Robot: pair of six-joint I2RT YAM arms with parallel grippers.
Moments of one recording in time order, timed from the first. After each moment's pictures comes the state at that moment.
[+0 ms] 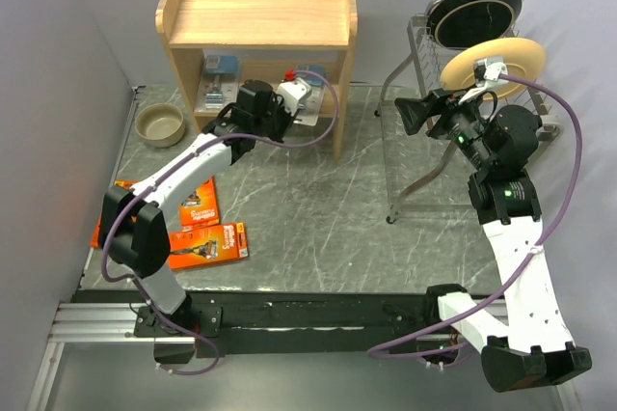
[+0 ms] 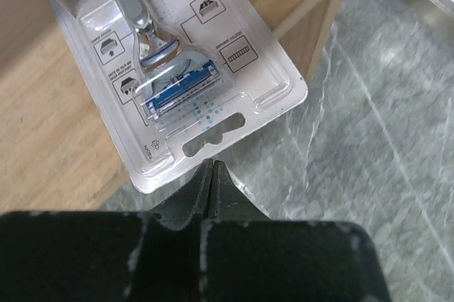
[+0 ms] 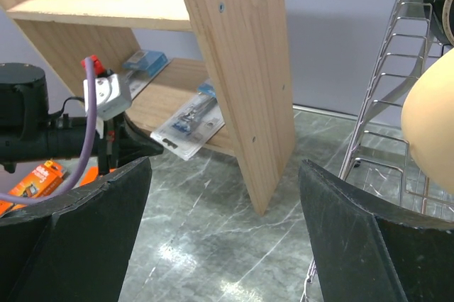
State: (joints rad) left arm -0.53 1.68 1.45 -0.26 0.11 0.23; right arm 0.09 0.95 1.24 -0.20 -0.37 0.24
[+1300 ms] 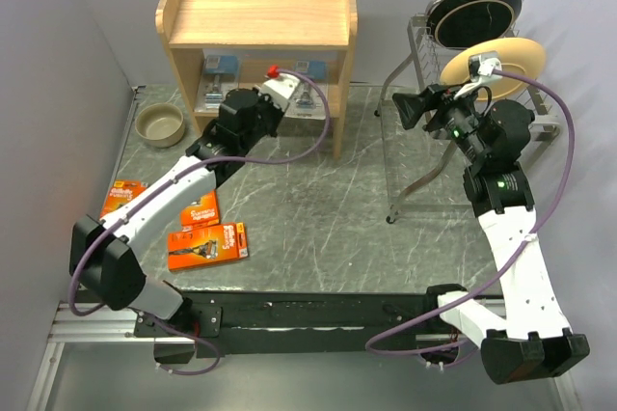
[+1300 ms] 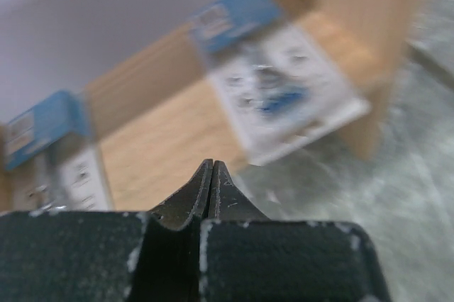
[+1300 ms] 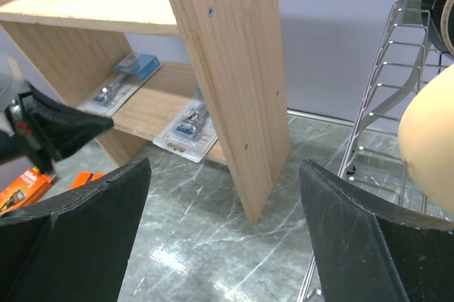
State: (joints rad) left arm -0.59 1.46 1.30 -0.01 -0.14 0.26; right arm 0.09 1.00 1.22 -0.13 -0.36 0.23
